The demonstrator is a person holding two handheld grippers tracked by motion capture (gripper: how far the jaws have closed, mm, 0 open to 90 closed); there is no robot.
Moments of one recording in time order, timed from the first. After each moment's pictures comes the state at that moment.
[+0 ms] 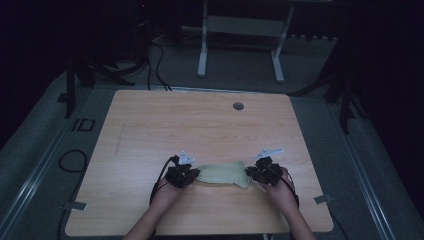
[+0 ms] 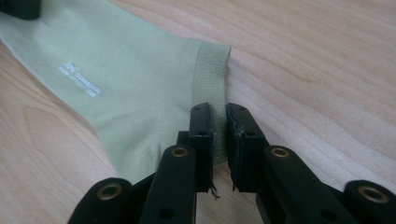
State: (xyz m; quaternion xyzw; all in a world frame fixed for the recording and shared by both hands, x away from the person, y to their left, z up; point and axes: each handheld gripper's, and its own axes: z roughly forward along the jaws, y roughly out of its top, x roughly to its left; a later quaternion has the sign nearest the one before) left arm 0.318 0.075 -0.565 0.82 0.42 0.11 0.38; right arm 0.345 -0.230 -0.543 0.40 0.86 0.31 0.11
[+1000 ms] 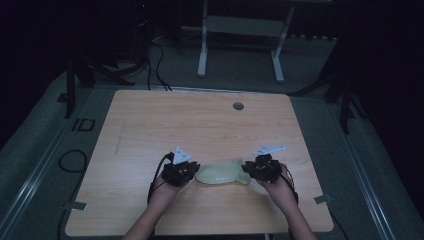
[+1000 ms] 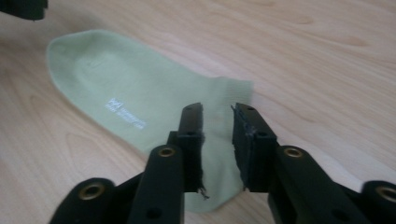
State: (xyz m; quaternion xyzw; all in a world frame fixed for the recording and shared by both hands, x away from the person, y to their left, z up) left arm 0.303 0.074 -0.531 0.81 0.40 0.15 0.42; right arm 0.340 -0.219 -0.518 0.38 0.85 0.34 0.12
